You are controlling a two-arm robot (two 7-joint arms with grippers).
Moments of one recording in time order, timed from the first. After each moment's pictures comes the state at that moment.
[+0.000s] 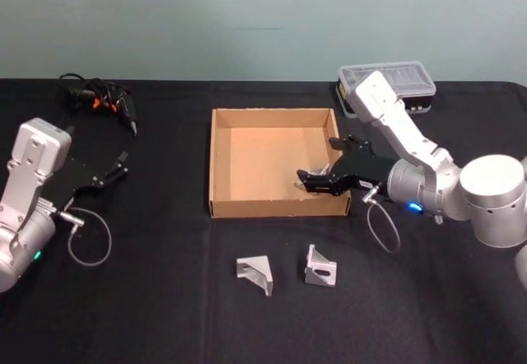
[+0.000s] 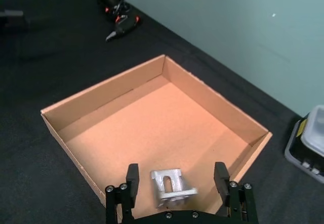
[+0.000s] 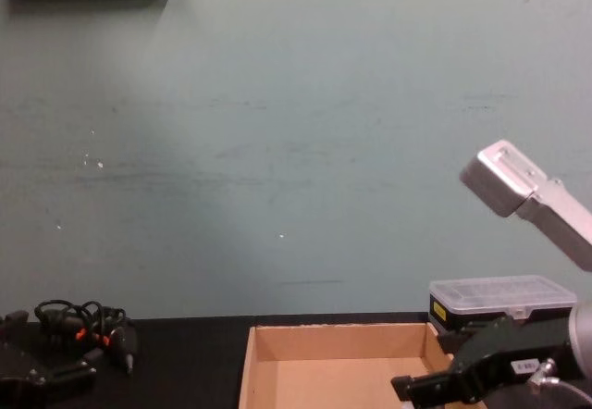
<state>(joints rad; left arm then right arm) -0.20 0.60 0.45 -1.41 -0.25 -0.12 0.03 0.48 0.39 -0.50 -1.30 0.13 0.30 0.48</state>
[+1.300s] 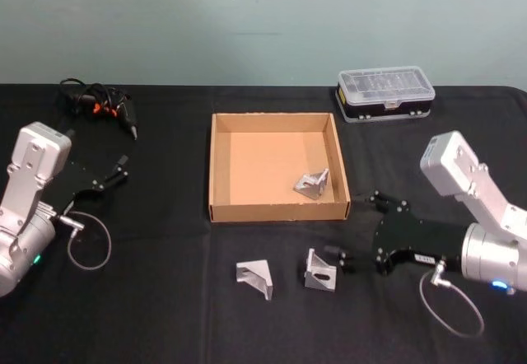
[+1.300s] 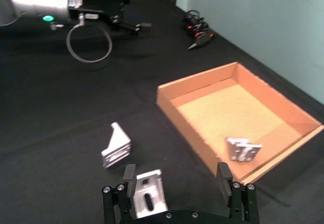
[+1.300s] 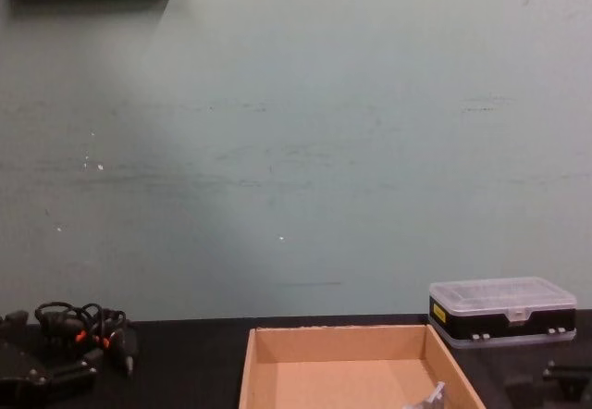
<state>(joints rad) -0.20 0.60 0.45 -1.41 -0.25 -0.12 0.03 0.16 0.73 -0.41 -1.73 0.33 0.22 0.63</state>
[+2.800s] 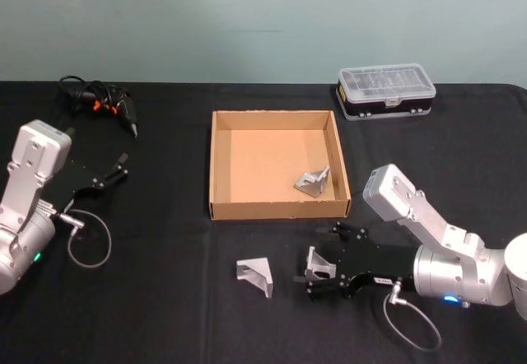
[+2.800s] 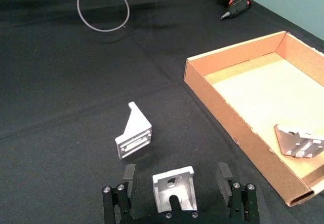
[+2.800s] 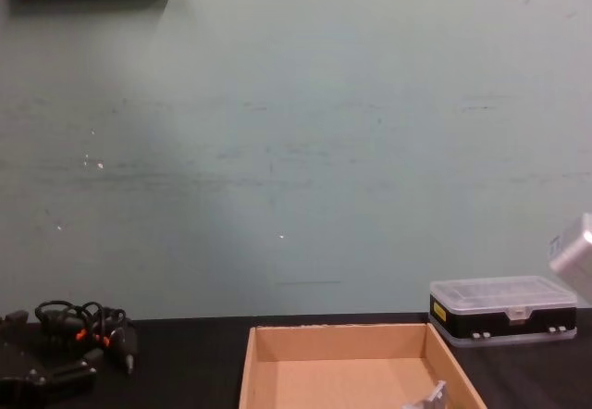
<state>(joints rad) -0.20 0.60 0.45 -1.41 -0.25 -0.12 0.03 0.28 0.64 -0.58 -1.55 0.28 0.19 0.65</state>
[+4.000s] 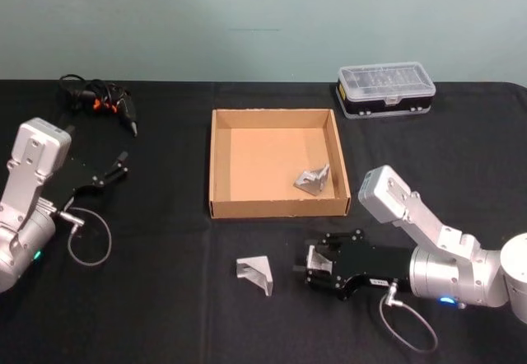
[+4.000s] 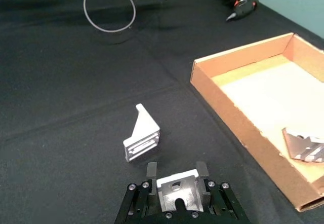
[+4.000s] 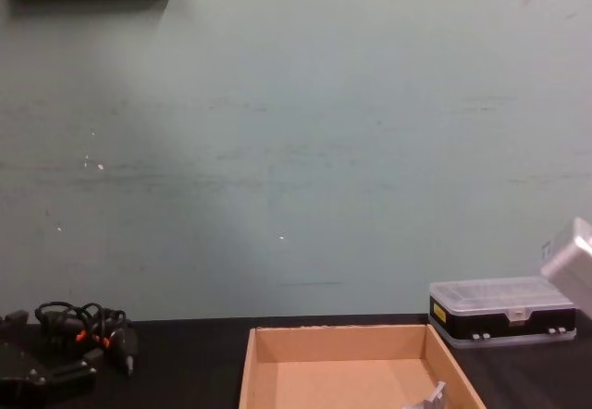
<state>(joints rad) -0.20 0.60 0.45 -1.41 -0.25 -0.12 0.03 0.28 0.64 -0.59 -1.56 0.28 0.20 0.64</state>
